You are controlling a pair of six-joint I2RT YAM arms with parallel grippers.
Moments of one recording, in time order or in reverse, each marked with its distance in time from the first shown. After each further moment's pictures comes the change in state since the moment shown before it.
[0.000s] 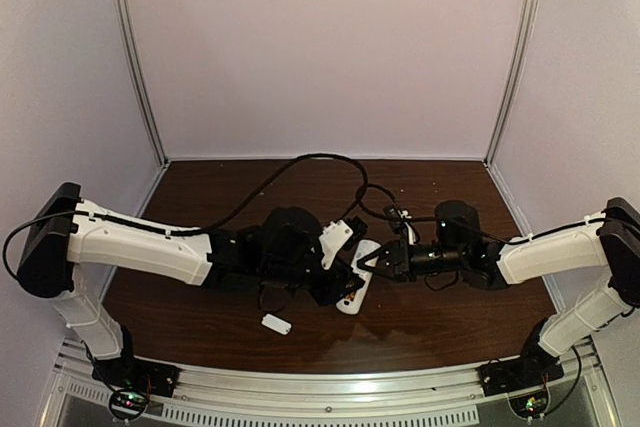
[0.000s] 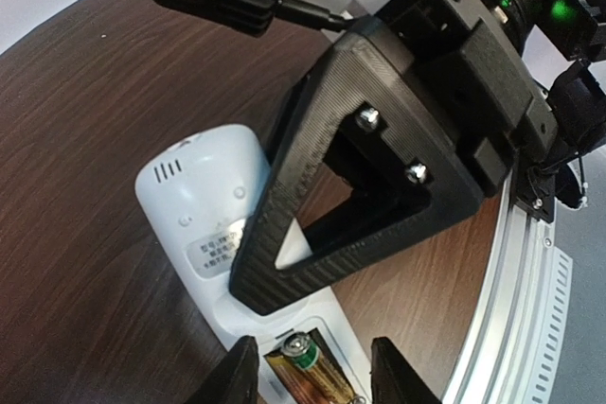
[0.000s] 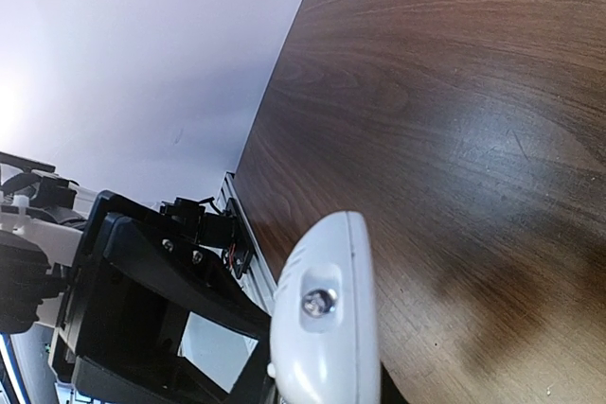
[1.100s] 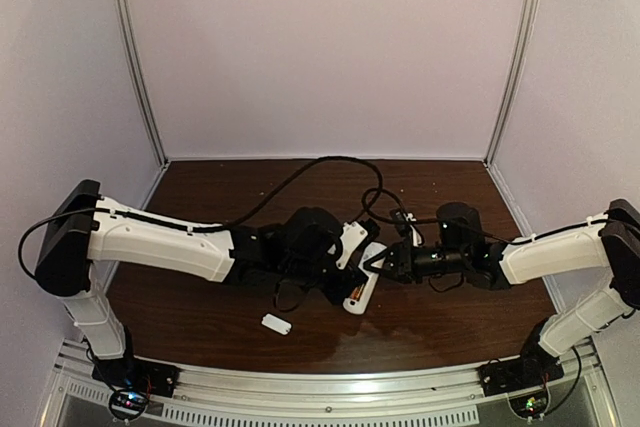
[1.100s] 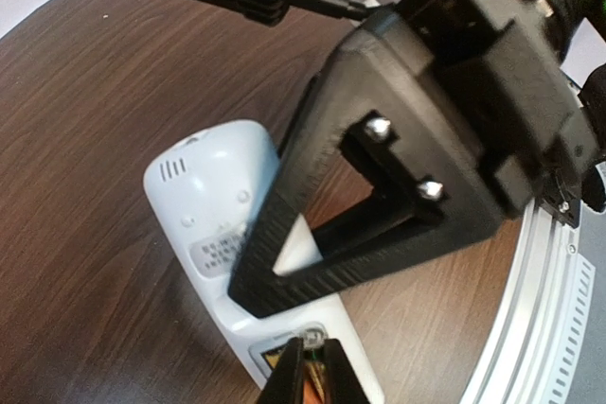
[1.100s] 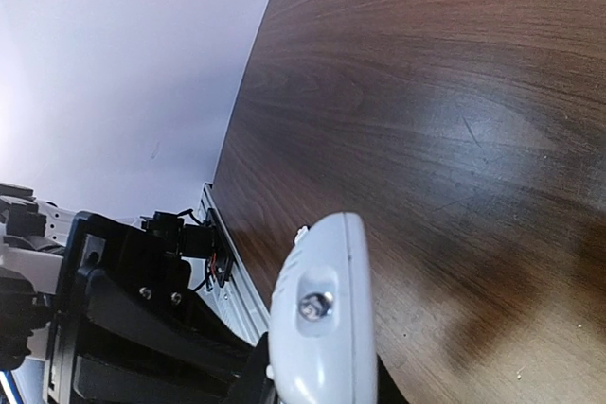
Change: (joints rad) left arm -0.013 0.112 0.126 -0.097 -0.035 0.000; right arm -0.017 -0.016 -0.014 -0.056 0.036 0.020
